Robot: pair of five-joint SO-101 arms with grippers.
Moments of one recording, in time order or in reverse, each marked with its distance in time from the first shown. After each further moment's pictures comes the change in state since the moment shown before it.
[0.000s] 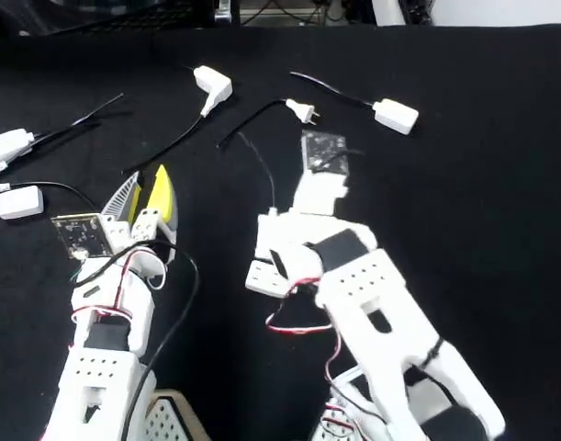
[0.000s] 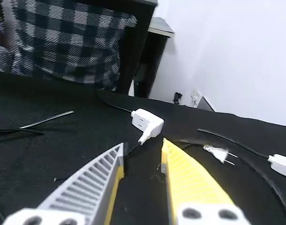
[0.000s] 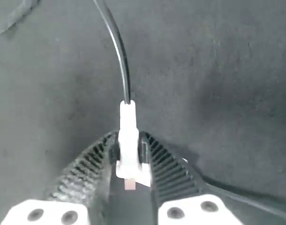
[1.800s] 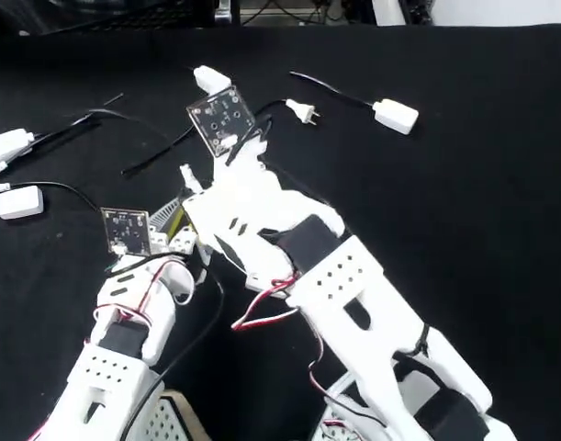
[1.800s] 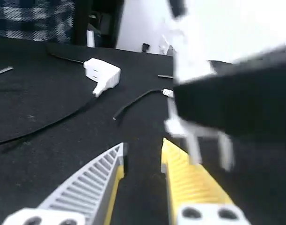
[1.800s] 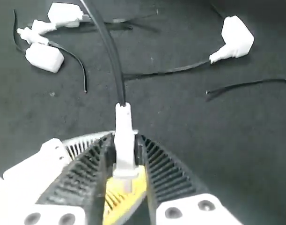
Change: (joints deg) left arm 11.9 -0.1 0.0 9.6 -0.4; right arm -13.1 3.6 -20.7 -4.5 21.8
